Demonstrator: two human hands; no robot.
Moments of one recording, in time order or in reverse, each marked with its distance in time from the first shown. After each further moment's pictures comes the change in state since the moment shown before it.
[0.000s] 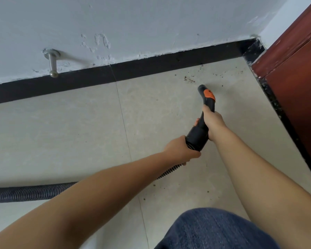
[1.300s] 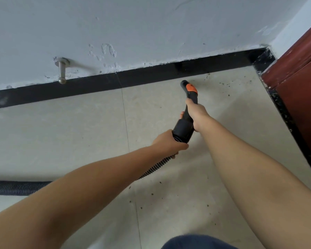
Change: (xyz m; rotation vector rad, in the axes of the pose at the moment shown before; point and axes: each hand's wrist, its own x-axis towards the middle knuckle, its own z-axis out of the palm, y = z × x) left_hand 0.014 0.005 -0.041 -0.067 0.160 -0.079; right_hand 0.031 -0.030 0.054 -0.032 -0.177 -0.005
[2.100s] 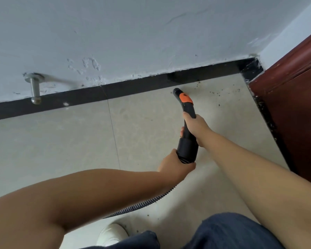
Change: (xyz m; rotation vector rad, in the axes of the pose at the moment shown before) left_hand 0.003 0.021 0.017 -0.129 -0.063 -0.049; right_hand -0.001 -0.025 -0.012 -0.172 -0.060 -0.038
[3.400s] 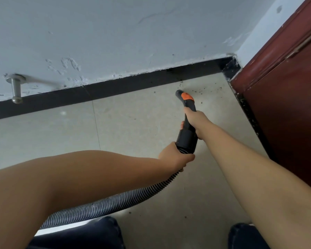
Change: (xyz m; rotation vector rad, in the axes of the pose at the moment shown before) left_hand 0.008 0.037 0.045 -0.025 -0.043 0.038; right_hand 0.008 -0.004 -0.065 0.068 0.083 0.084
